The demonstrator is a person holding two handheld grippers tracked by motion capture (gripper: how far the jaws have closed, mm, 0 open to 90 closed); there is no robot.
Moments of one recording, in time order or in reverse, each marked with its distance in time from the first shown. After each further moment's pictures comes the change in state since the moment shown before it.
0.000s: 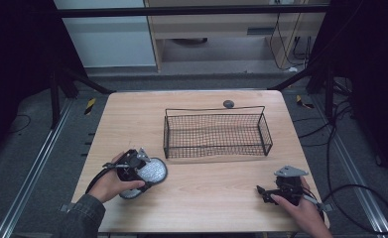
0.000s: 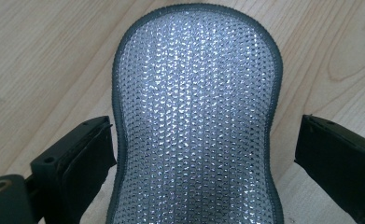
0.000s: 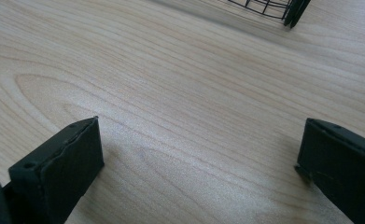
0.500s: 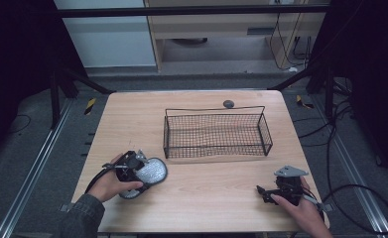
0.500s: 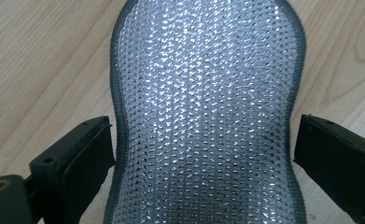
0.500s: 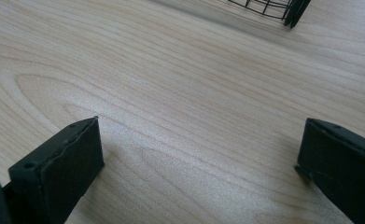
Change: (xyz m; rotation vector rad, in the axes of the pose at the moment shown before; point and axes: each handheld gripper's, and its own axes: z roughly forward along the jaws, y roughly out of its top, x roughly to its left) left arm 0.007 -0.008 0.011 0.029 -0.014 -0.005; right arm 0.000 0.000 0.000 0.000 0.000 0.000
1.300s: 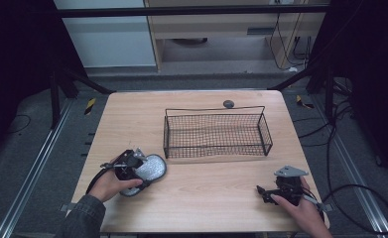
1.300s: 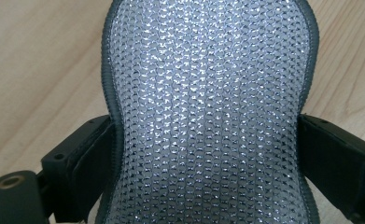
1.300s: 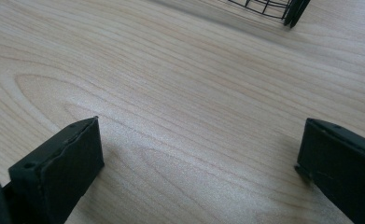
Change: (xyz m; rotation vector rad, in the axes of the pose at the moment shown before) left arm 0.007 -0.003 -0.001 -0.056 0.005 -0.039; right arm 0.000 0.000 0.000 0.000 -0.002 -0.001
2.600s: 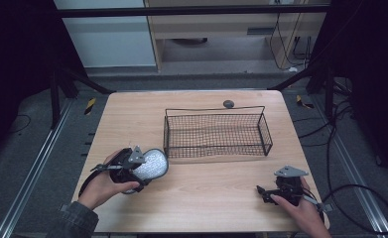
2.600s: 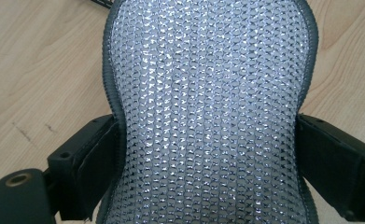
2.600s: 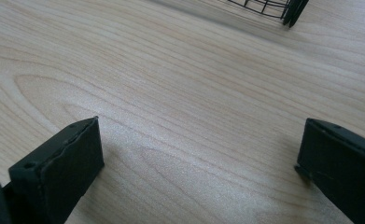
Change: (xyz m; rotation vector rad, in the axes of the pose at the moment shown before) left arm -0.024 0.011 -0.050 -0.112 0.060 0.169; right arm 0.000 0.000 0.000 -0.002 -0.004 0.003
